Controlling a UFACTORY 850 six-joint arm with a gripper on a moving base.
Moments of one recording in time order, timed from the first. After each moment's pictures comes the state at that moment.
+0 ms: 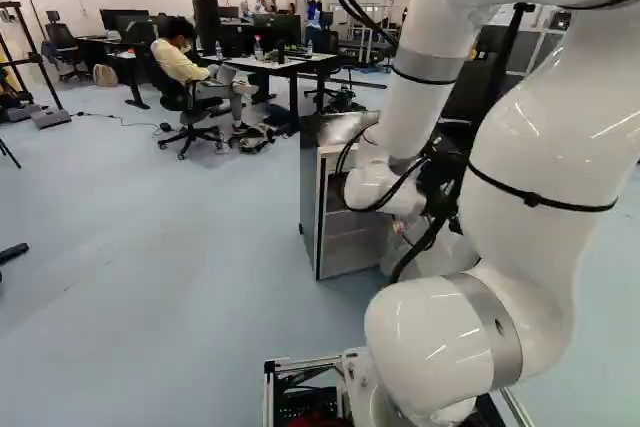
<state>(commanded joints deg) 4.3 -4.3 -14.3 93.5 75.9 0.0</state>
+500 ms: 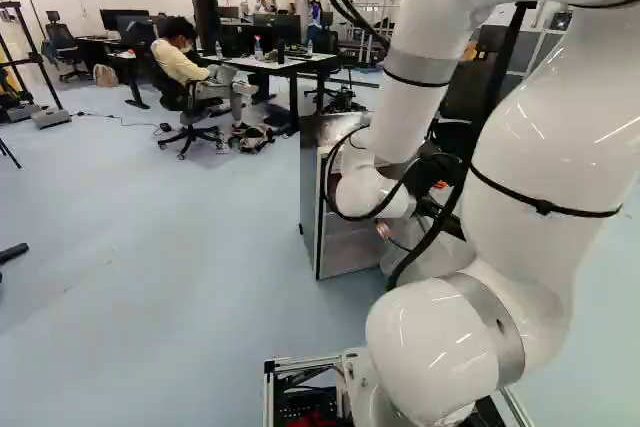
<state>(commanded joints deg) 6.2 -5.4 -15.7 86.7 68.8 0.0</state>
